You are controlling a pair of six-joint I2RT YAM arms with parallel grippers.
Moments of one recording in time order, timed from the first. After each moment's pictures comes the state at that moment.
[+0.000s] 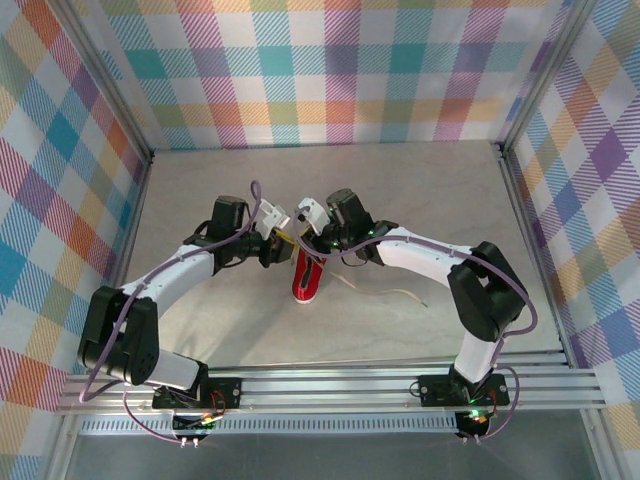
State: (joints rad) left arm -0.31 1.43 0.87 -0.19 0.70 0.21; right arm 0.74 1.76 1.19 -0.07 -0.36 -0.08
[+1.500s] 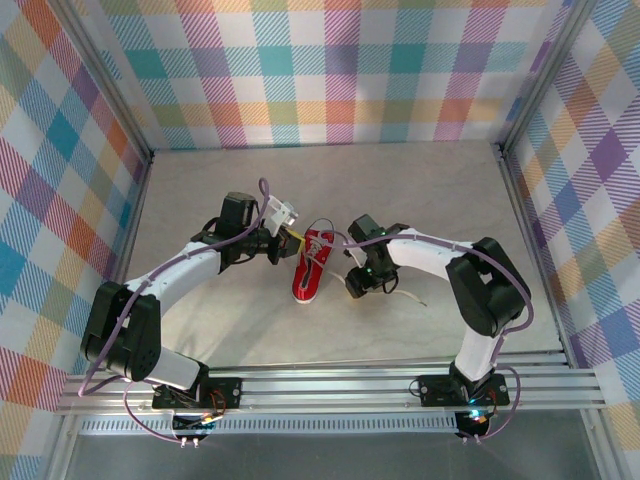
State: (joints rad) left arm -0.37 1.45 0.90 -0.16 0.69 0.14; right arm 0.65 1.77 1.08 -0.72 -0.10 0.07
